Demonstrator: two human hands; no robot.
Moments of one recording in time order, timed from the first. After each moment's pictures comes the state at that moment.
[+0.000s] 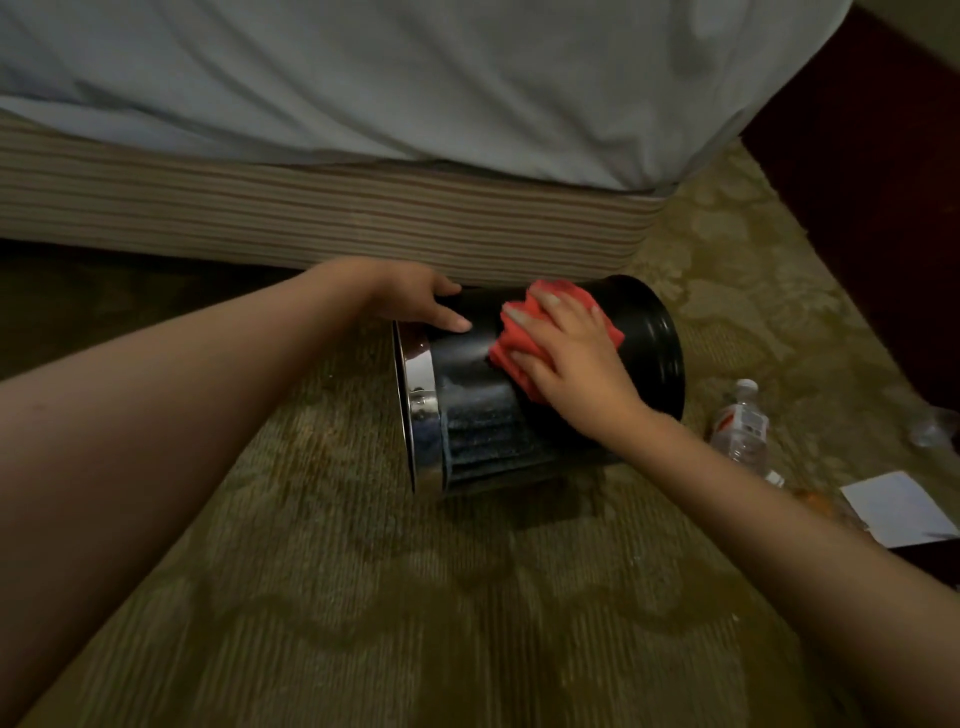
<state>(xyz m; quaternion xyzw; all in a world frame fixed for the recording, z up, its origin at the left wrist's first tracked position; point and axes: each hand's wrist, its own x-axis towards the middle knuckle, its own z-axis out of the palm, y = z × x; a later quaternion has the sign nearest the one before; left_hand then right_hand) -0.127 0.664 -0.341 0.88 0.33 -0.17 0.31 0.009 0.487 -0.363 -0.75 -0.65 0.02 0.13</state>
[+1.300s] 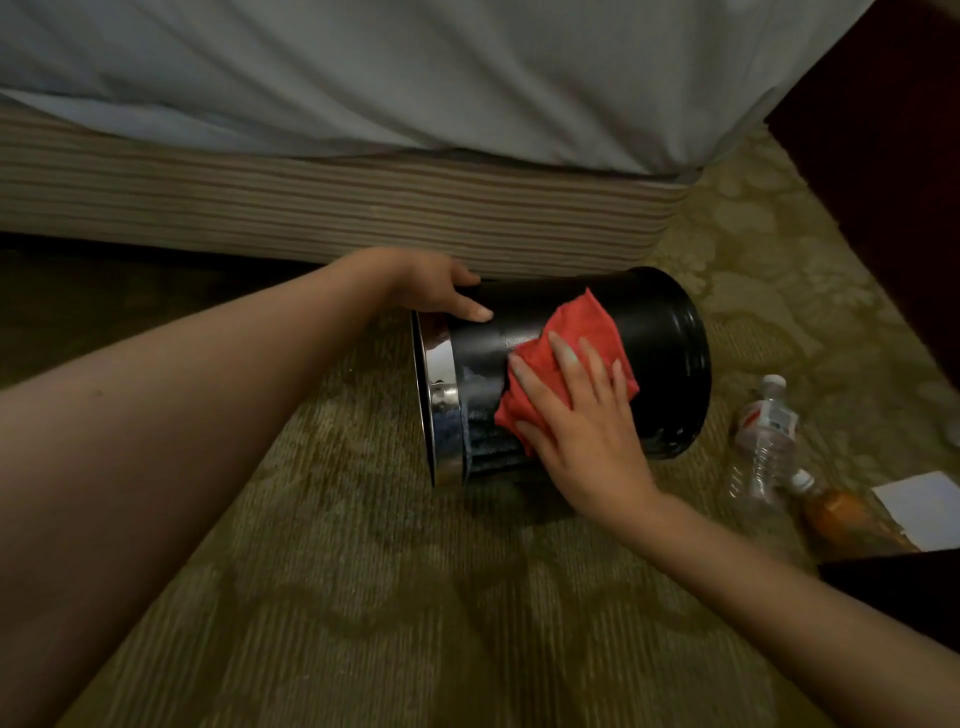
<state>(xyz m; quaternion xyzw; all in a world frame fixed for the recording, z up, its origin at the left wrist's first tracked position) -0.128 0.662 -0.341 0.85 0.35 -0.13 0.38 -0.028 0.442 -0.390 -0.76 -0.64 -0.03 0.10</state>
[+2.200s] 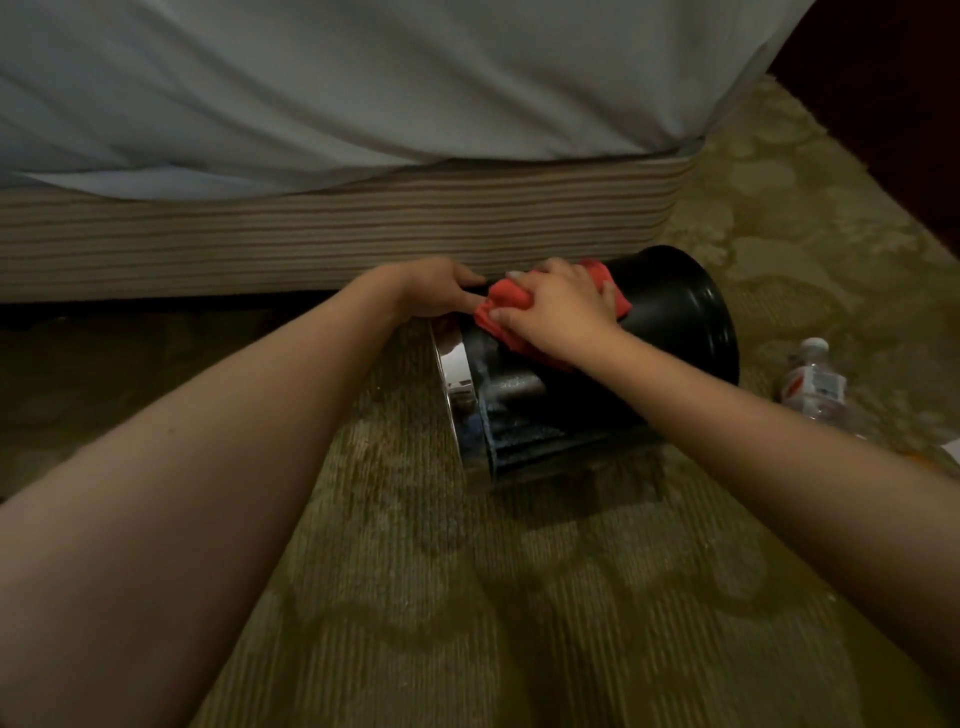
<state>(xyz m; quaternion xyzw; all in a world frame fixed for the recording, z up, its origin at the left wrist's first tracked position) -0.129 0.666 -0.340 0.83 0.34 -0.10 0.43 -0.017 0.552 -0.360 -0.84 -0.52 0.09 0.13</state>
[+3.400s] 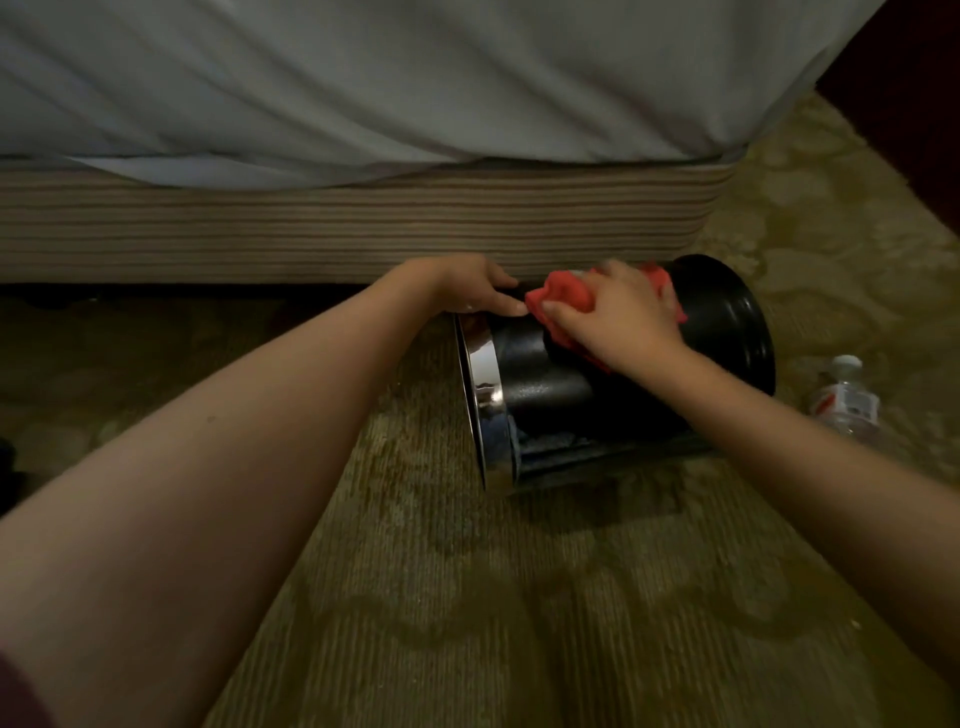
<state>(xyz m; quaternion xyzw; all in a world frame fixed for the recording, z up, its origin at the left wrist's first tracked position) -0.129 0.667 -0.331 0.86 0.32 -0.13 0.36 0.000 0.540 -0.361 -0.85 -0.51 0.04 0.13</state>
